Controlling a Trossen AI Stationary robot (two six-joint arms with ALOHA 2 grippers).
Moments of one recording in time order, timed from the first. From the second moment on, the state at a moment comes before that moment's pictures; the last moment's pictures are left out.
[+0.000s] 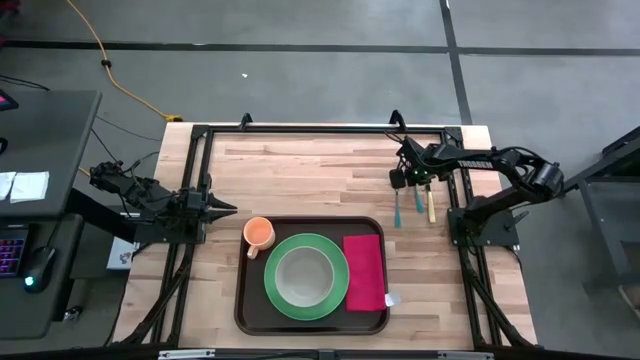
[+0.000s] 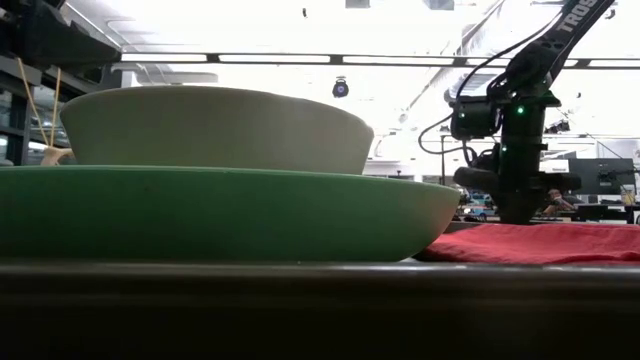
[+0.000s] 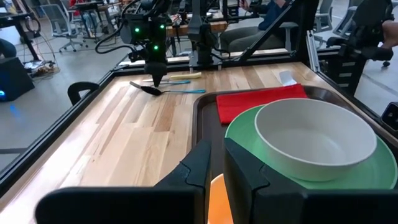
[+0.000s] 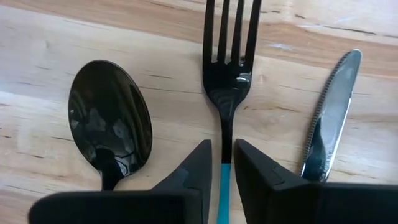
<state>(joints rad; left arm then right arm) -0.48 0.01 0.32 -0.50 -0.52 -0.01 -0.71 1.42 0.61 -0.55 0.11 0.70</state>
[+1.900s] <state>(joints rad) -0.48 0.01 0.32 -0.50 -0.52 -0.01 -0.71 1.38 0.61 -0.60 0.05 0.72</state>
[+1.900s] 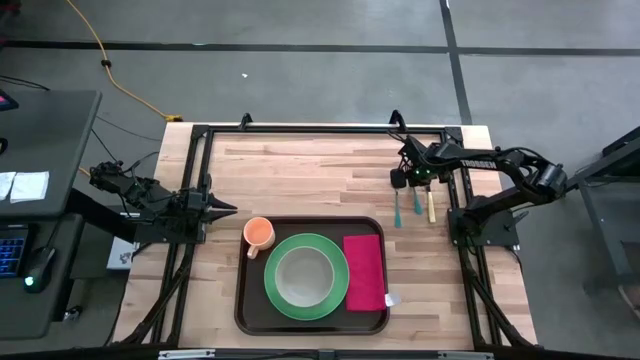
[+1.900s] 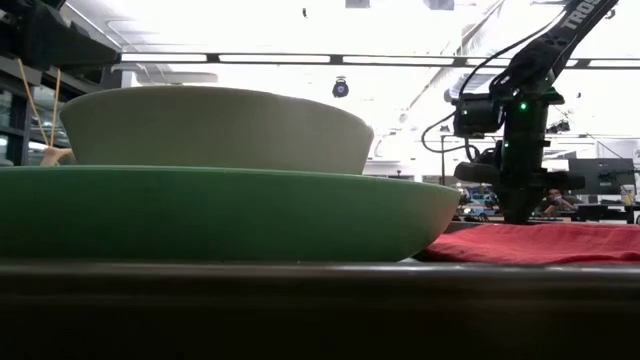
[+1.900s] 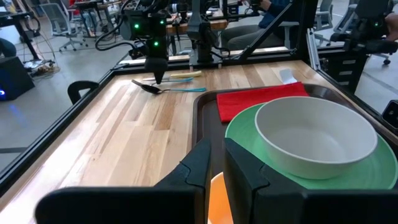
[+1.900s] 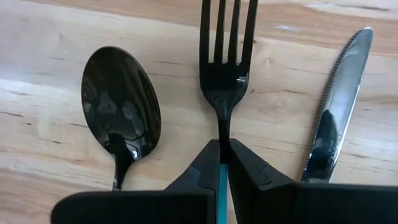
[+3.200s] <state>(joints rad) -0.48 0.01 0.32 -0.50 -0.52 -0.01 -0.61 1.22 0.61 -0.79 -0.02 0.84</state>
